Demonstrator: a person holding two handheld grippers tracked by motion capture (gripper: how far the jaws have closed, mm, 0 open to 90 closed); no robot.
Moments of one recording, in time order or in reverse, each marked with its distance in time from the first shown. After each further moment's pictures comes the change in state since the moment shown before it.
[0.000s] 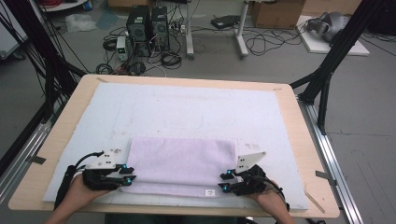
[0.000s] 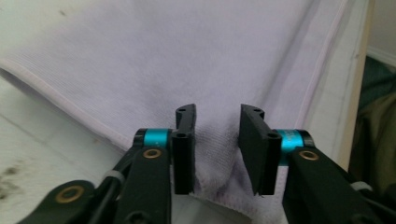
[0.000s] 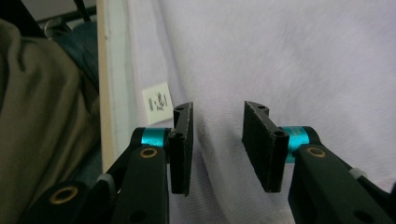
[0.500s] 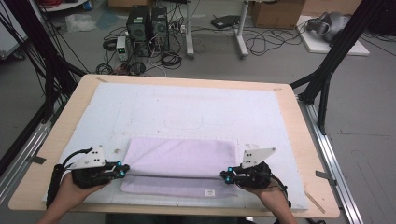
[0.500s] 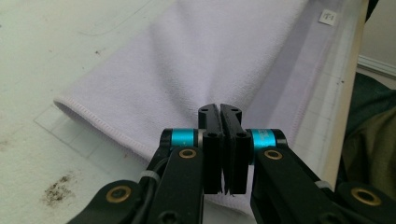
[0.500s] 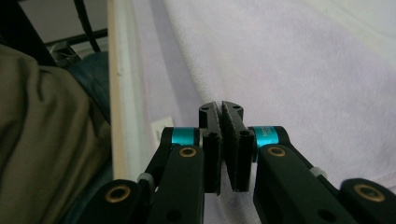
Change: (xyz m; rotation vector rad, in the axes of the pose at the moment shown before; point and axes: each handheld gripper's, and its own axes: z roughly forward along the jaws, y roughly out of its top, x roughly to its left) left arm -0.009 0.018 -0.040 -0.097 0.058 0.042; right arm 0.005 0.017 -0.026 -0.111 -0.009 -0.017
